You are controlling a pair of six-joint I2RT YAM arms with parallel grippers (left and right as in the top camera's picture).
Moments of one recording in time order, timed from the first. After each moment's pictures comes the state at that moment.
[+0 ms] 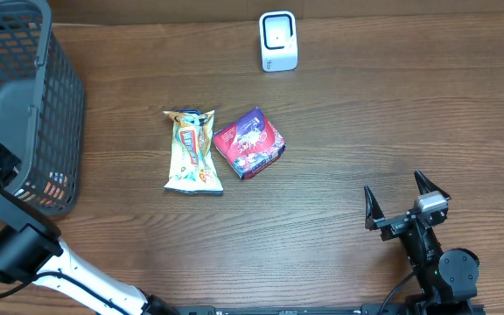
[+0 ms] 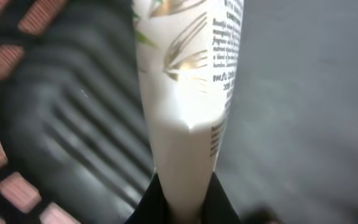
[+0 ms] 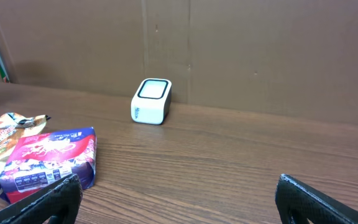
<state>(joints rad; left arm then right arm) 0.84 2.19 1.93 -1.13 0.01 -0.08 0.14 0.01 0.02 -0.02 -0.15 -0.01</state>
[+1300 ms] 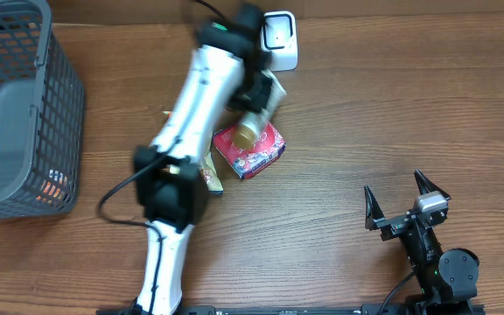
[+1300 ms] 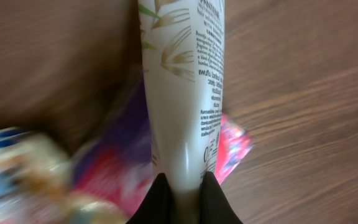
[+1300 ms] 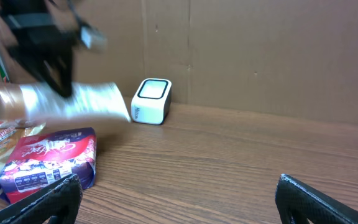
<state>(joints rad) -0.42 2.32 2.29 -1.43 0.13 -0.11 0.14 0.01 0.02 -0.02 -0.15 -0.01</state>
